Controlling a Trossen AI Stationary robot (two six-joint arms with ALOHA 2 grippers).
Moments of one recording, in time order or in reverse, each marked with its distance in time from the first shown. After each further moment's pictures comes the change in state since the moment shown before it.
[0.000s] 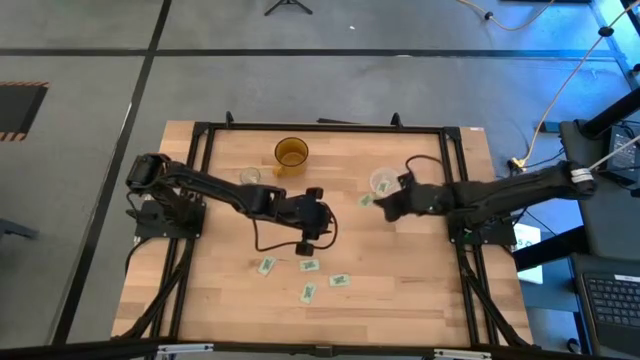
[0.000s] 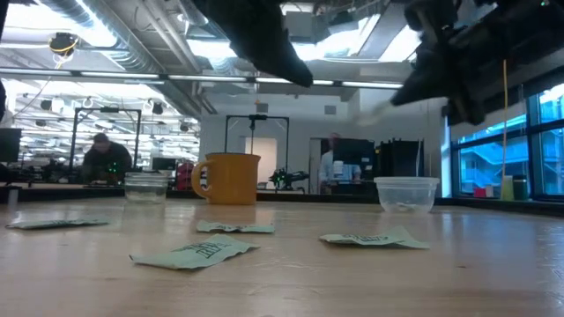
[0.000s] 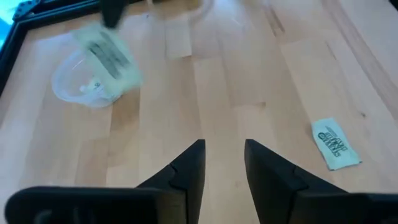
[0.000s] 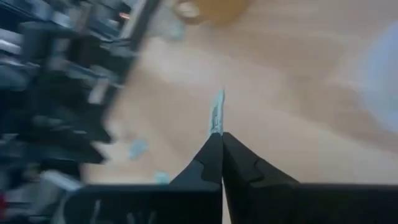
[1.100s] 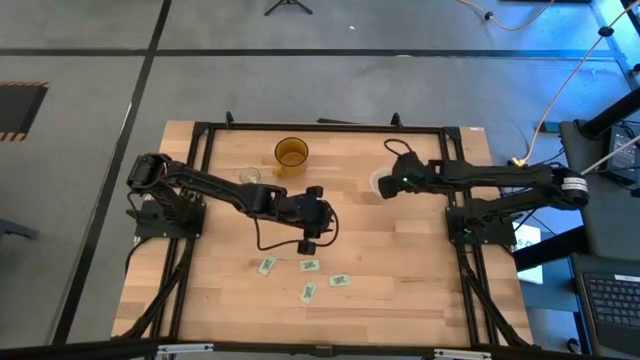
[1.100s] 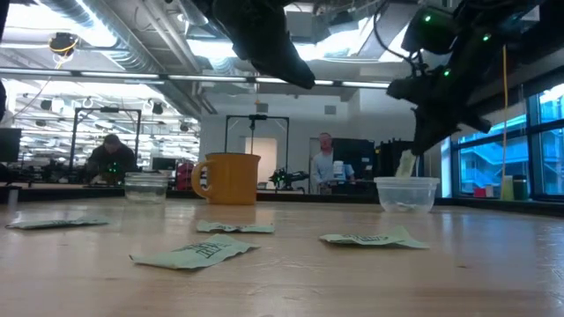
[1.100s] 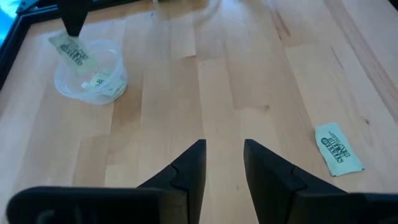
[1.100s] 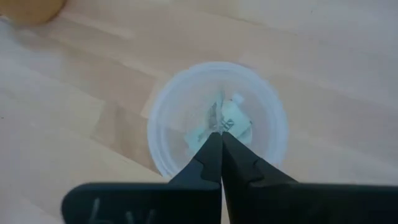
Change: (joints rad) left arm 0.010 0.006 0.000 0.013 -0.002 -0.029; right arm -0.351 0.174 0.143 -0.441 0.013 -0.227
